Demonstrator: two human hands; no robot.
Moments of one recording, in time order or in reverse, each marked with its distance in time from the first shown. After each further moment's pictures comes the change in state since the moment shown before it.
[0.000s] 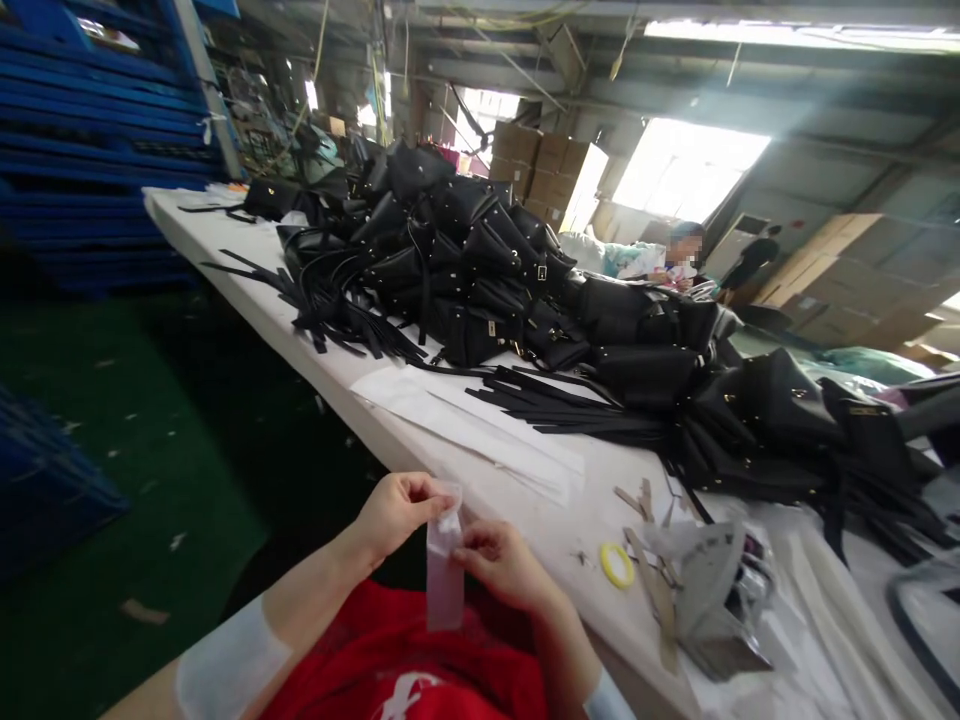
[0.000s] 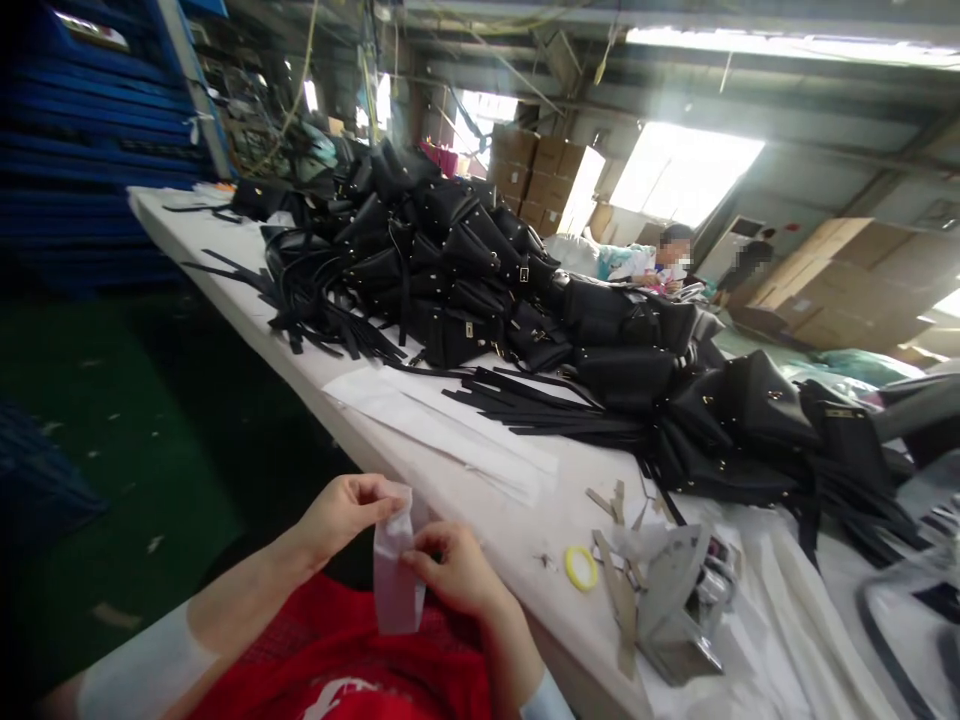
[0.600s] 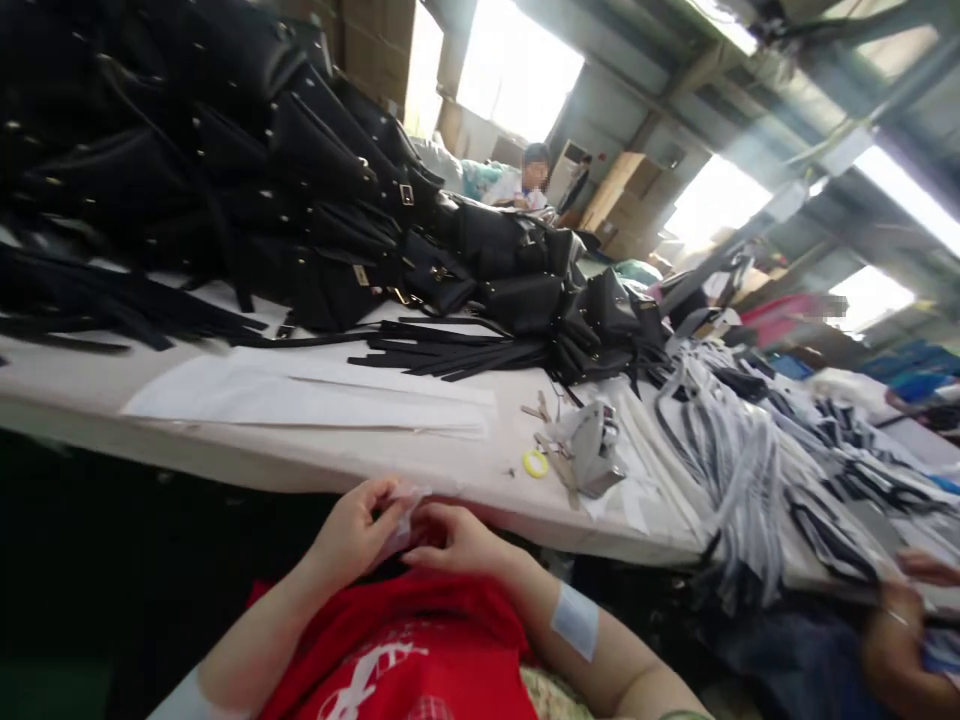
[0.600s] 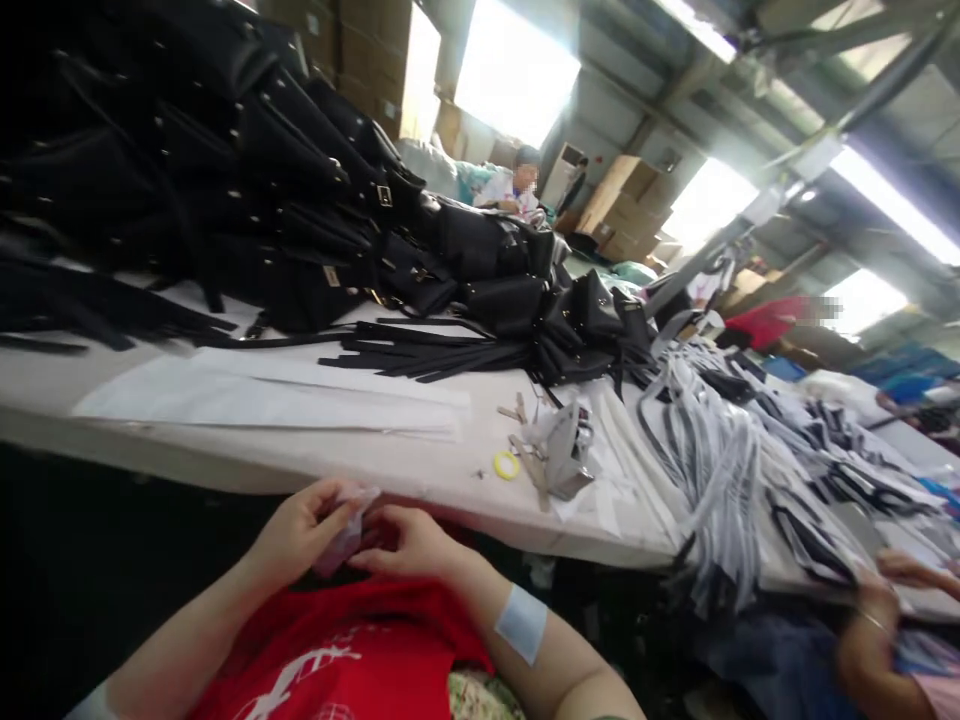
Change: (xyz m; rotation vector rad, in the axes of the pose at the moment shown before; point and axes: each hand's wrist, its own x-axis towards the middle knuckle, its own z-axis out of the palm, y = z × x) left_hand 0.030 -0.049 0.003 0.312 -0.398 0.208; right_hand -0.017 0.013 0.028 0.030 0.198 0.174
